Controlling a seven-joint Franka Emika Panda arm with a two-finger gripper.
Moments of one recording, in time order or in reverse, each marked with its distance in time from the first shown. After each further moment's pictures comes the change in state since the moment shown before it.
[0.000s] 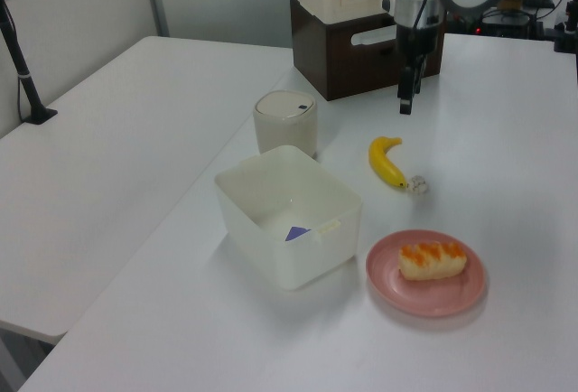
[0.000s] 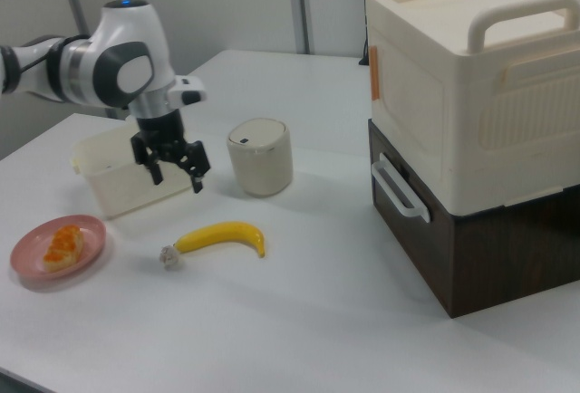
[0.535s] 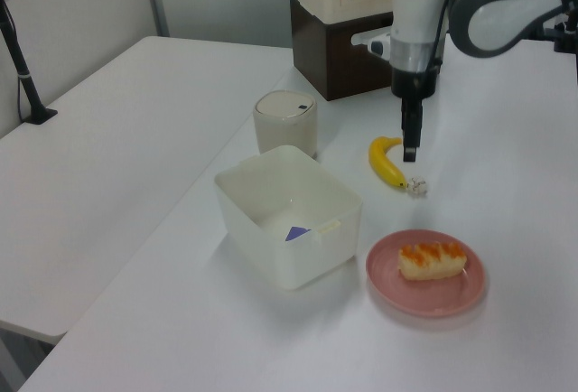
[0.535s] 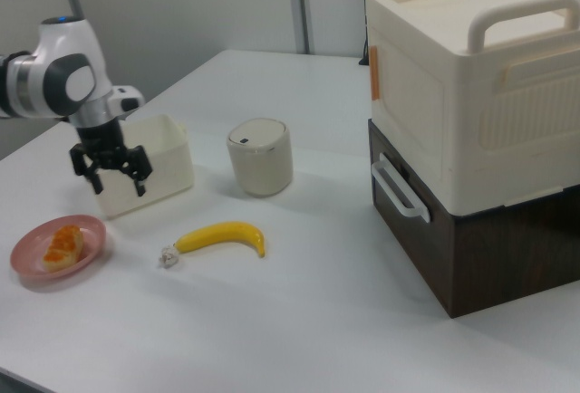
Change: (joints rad) arm 0.215 0.002 0.005 -0.052 0.001 0.037 0.010
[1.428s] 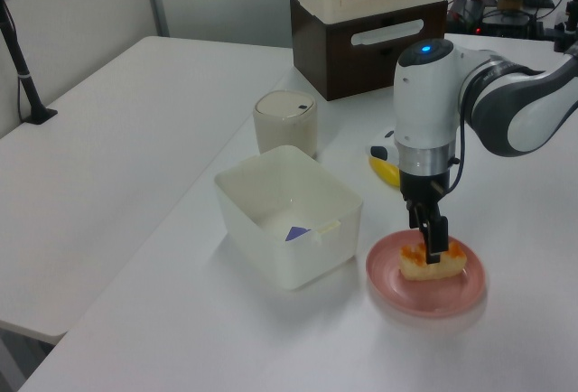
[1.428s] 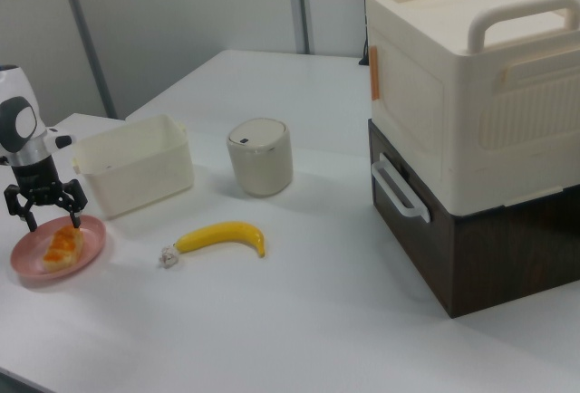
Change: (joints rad) arm 0.289 0.130 0.002 -0.032 0.001 0.097 0.033
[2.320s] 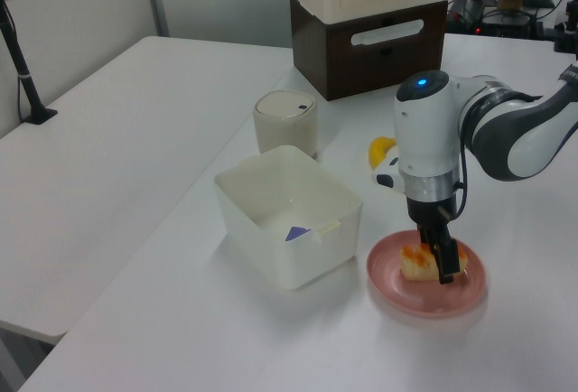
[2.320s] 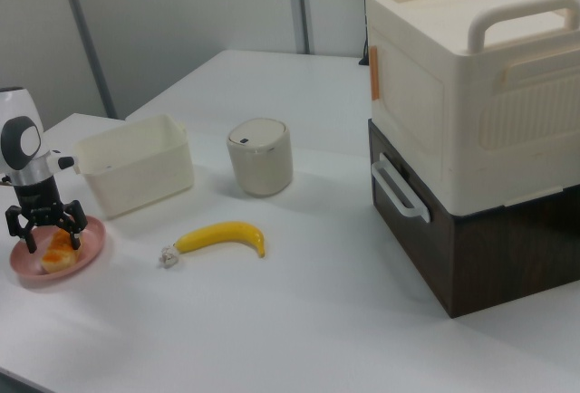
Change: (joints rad) arm 0.015 0.048 -0.001 -0.031 0.000 0.000 0.004
